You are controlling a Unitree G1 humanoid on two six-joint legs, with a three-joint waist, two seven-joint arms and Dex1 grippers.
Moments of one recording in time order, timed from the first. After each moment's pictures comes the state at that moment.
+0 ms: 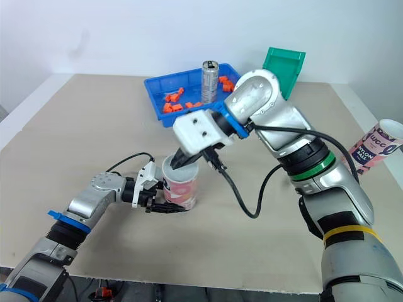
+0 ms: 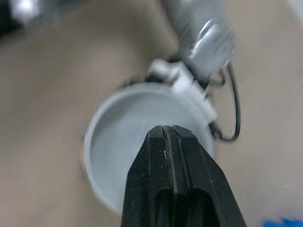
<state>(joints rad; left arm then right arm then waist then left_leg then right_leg) -0.51 0.46 -0.30 0.24 -0.31 0.24 -1.27 -1.22 -0.65 0.46 0.09 0.31 0.19 1.57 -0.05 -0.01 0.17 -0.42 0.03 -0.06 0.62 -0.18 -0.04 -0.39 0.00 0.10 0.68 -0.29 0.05</state>
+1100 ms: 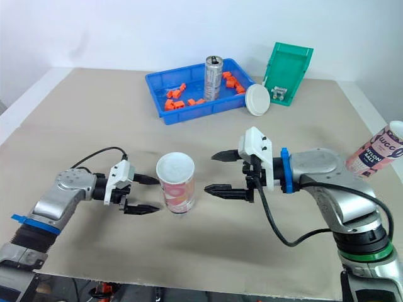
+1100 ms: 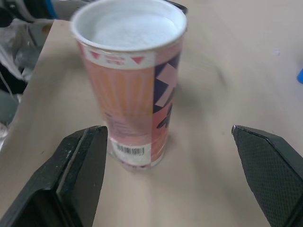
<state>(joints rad) -0.43 0.67 -0.17 0.15 -0.31 0.18 -1.31 -0.45 -0.79 0.05 -0.38 0.55 0.69 1.08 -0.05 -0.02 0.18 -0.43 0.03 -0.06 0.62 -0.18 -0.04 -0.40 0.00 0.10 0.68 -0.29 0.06</state>
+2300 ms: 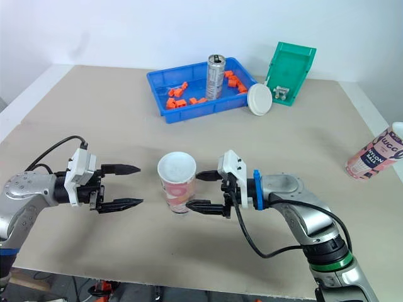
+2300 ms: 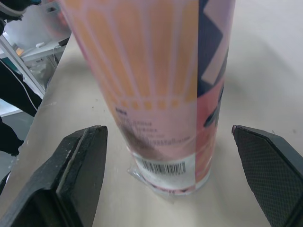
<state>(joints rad) -0.22 0.77 0.08 -0.25 -0.55 0.38 -1.21 -0.38 -0.64 0.16 -0.32 0.52 0.62 1.04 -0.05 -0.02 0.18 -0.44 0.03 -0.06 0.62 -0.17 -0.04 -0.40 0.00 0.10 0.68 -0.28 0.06</state>
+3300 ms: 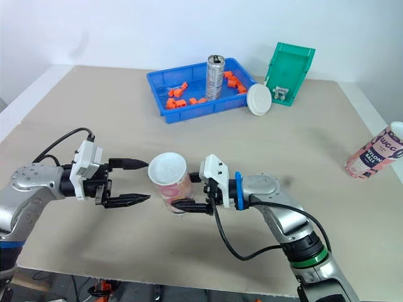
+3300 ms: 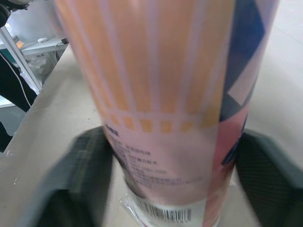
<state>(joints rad) -0.32 0.76 0.04 -0.29 -0.59 0.45 -1.18 -0.43 -0.51 0.26 -0.25 0.41 0.50 1.02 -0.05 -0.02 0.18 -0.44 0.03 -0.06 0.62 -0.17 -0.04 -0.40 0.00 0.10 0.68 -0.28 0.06</state>
